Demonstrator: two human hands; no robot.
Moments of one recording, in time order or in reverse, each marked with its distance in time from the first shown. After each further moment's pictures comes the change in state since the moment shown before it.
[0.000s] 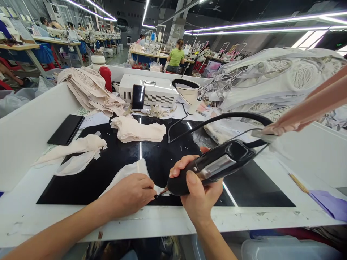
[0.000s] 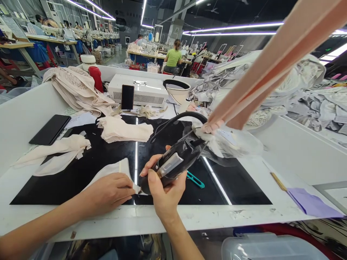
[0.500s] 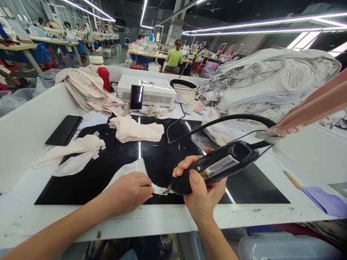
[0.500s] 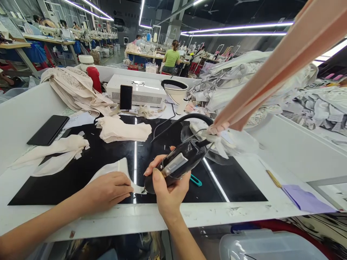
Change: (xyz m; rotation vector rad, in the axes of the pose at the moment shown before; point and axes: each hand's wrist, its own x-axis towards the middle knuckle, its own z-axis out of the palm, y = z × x) left_hand -0.003 -0.005 -0.001 -0.031 -0.007 -0.013; right_hand 0.001 -0.002 -0.011 -0.052 0.013 -0.030
